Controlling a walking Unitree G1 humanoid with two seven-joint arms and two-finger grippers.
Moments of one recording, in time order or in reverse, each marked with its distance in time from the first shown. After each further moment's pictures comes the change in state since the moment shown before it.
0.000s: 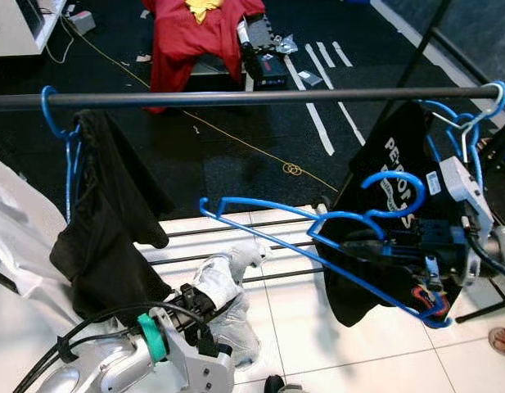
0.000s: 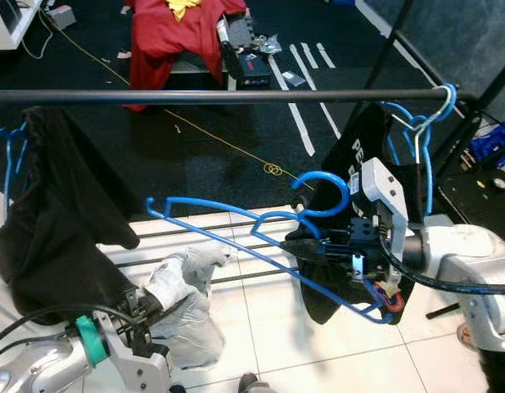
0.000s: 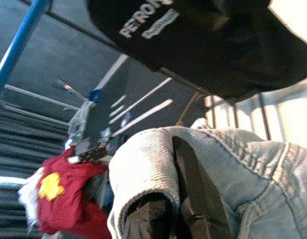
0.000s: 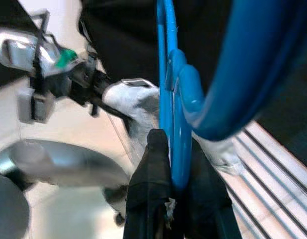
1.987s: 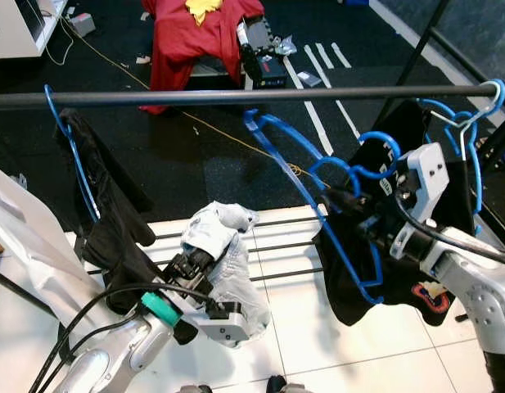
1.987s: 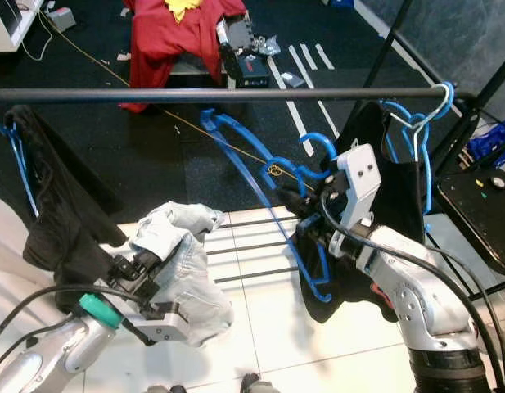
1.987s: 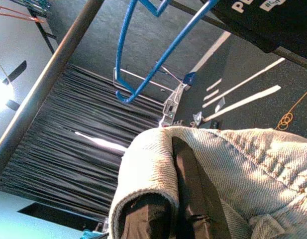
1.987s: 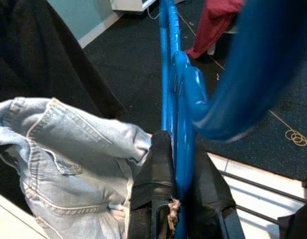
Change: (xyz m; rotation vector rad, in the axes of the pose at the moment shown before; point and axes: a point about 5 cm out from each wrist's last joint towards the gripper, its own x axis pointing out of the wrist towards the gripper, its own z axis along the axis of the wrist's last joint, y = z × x) left arm 0.025 0.027 -0.010 0.146 0.092 0.388; right arm 0.034 -0.045 -0.009 0.106 -0.195 -0.690
